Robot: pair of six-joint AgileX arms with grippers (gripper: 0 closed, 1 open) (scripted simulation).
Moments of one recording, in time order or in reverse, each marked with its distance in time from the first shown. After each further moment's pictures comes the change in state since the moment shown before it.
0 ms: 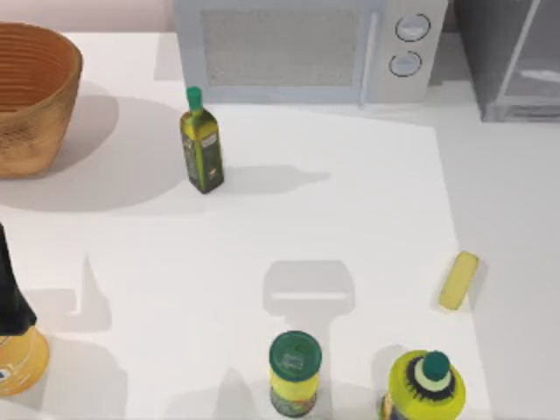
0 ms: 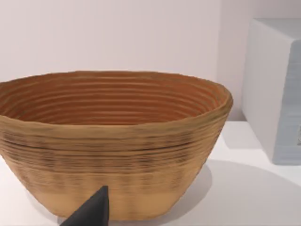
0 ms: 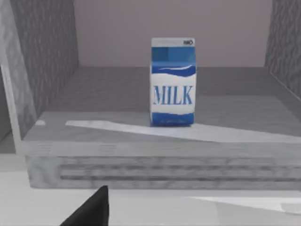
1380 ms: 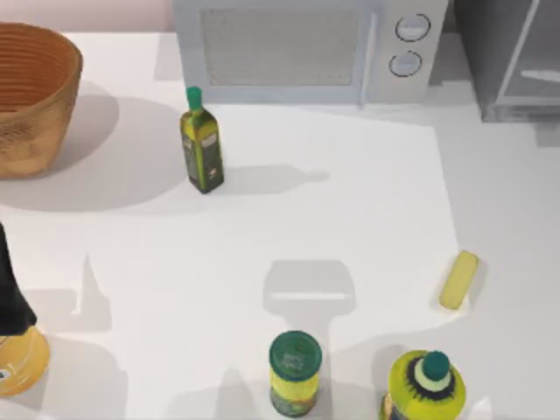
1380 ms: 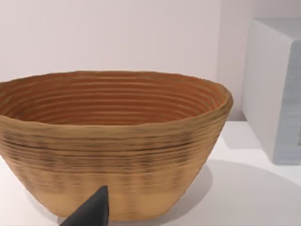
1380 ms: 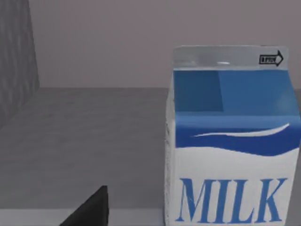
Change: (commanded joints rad) left arm 0.000 0.000 0.000 0.000 0.000 0.000; right arm 0.296 0.529 0.829 -0.303 0.316 -0.009
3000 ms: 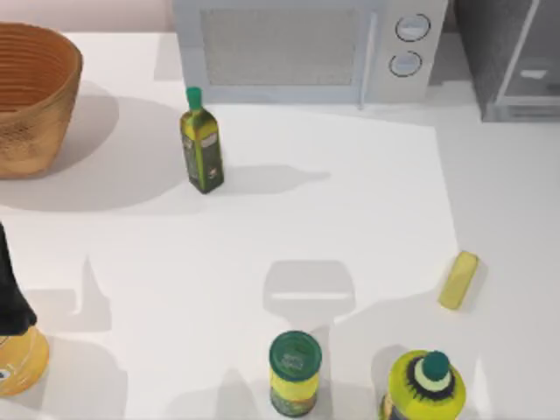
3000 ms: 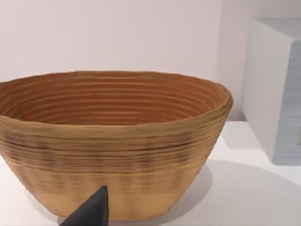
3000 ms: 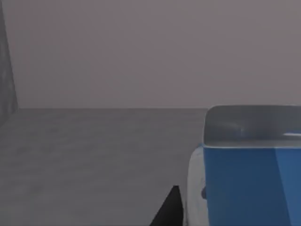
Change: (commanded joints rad) left arm 0.000 0.000 0.000 0.000 0.000 0.000; right arm 0.027 0.125 0.296 -0.172 0.028 -0.002
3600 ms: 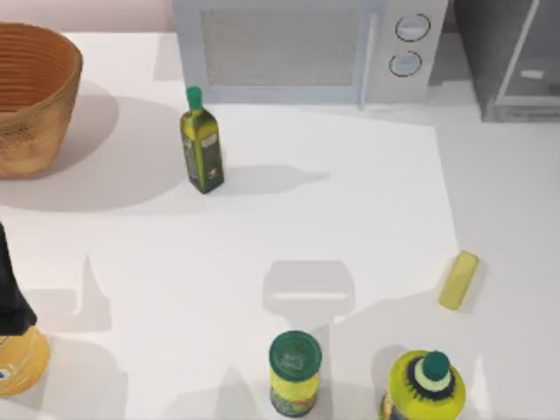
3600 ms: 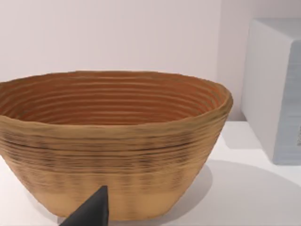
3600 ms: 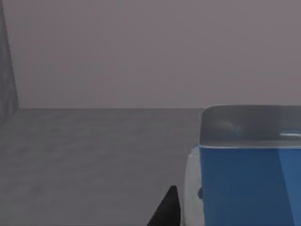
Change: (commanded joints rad) left arm 0.000 0.000 0.000 0.000 0.000 0.000; right arm 0.000 0.000 0.000 0.000 0.000 0.000
